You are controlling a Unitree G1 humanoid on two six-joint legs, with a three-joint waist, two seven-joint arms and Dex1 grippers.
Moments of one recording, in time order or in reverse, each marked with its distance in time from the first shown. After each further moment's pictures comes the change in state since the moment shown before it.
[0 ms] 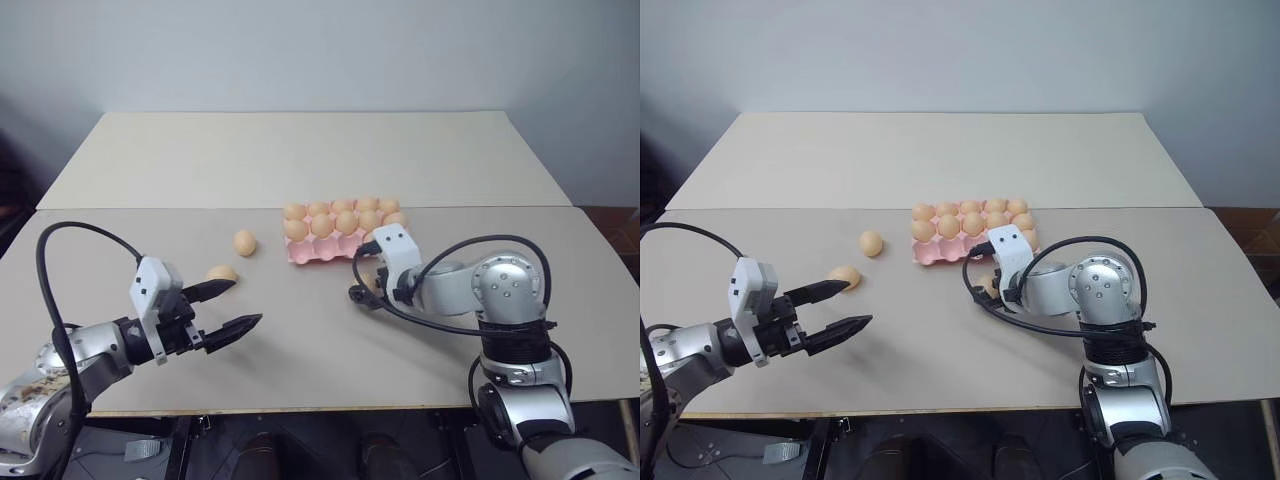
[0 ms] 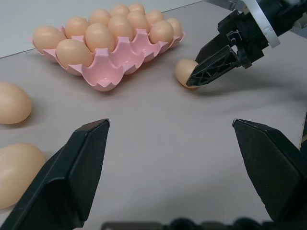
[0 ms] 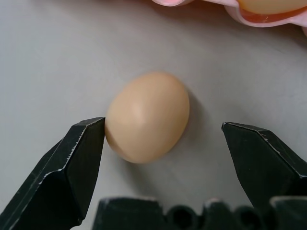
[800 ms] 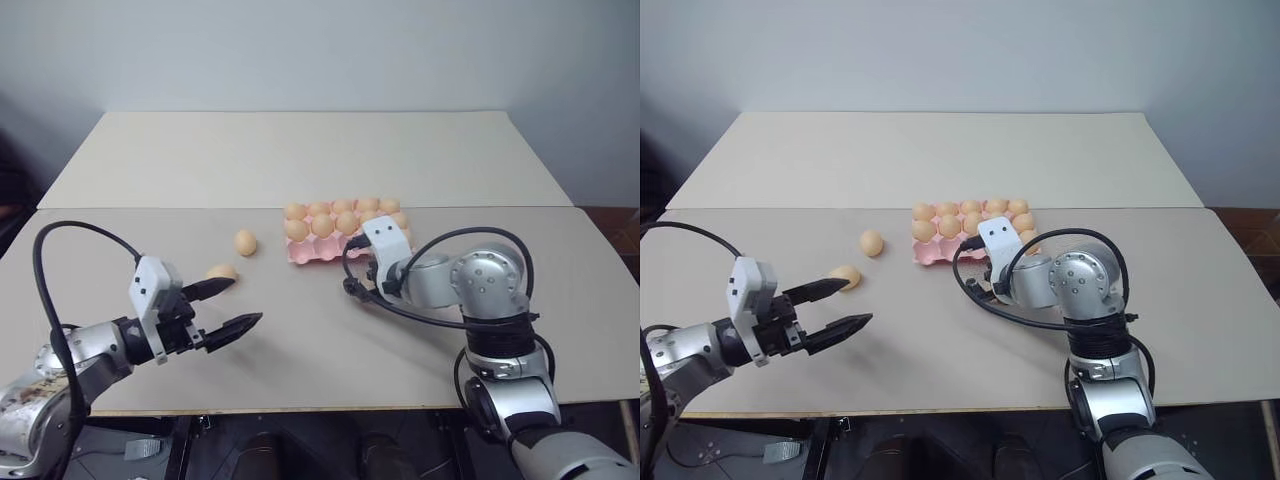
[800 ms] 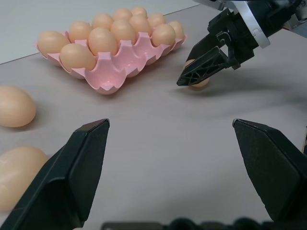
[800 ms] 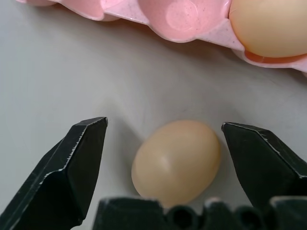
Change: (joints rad) left arm 0.003 -0.004 0.007 -0.018 -0.001 -0.001 0.018; right arm -0.048 0.060 0.038 0.001 -0.267 0.000 0.185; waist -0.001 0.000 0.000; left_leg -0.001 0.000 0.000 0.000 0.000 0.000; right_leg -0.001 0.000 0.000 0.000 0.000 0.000
